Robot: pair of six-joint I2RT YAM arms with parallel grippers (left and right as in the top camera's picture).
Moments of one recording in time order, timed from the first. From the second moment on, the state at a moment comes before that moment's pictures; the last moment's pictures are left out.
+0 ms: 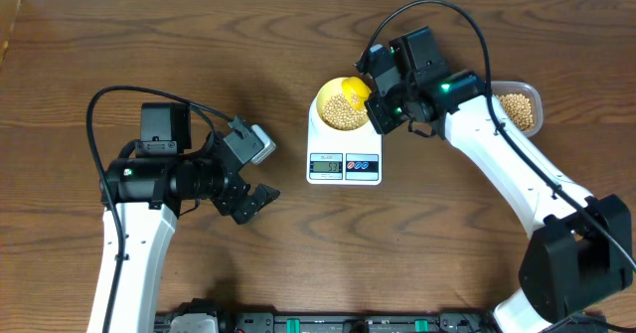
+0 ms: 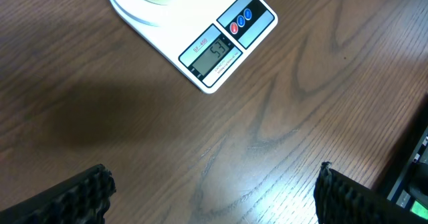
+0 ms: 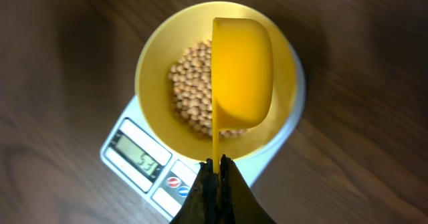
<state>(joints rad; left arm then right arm) 0.00 1.18 1.04 -1.08 0.57 0.78 0.43 1.76 1.42 -0.68 -0.26 -0.10</state>
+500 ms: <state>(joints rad) 0.00 1.18 1.04 -1.08 0.57 0.78 0.20 1.76 1.42 -0.68 -0.67 -0.03</state>
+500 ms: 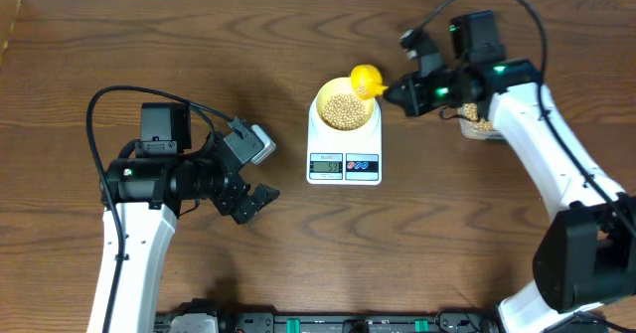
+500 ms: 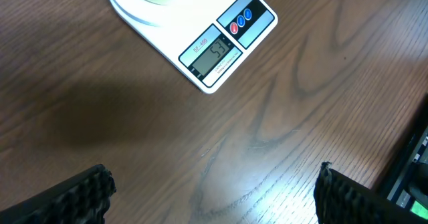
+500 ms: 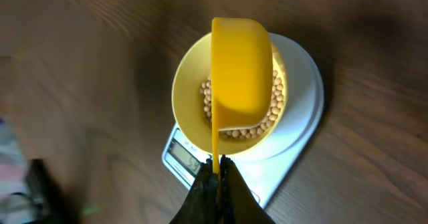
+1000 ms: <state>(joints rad) 0.00 1.18 1.04 -1.08 0.57 0.78 -0.27 1.76 1.43 -0.94 -0.80 -0.11</state>
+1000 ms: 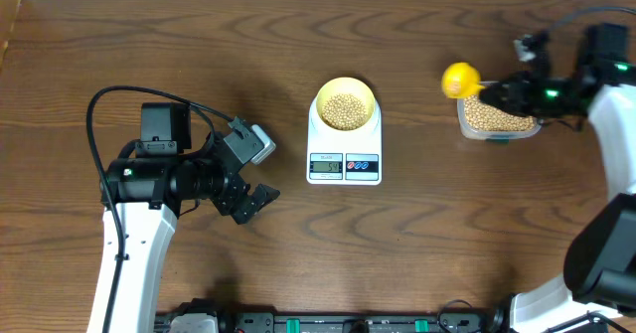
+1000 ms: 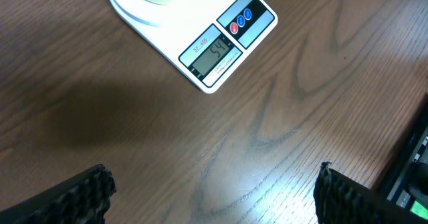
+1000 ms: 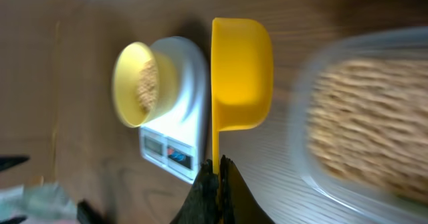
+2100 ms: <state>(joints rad) 0.00 1.18 1.04 -1.08 0.57 0.78 0.02 1.57 1.43 -0.90 0.06 -0.22</state>
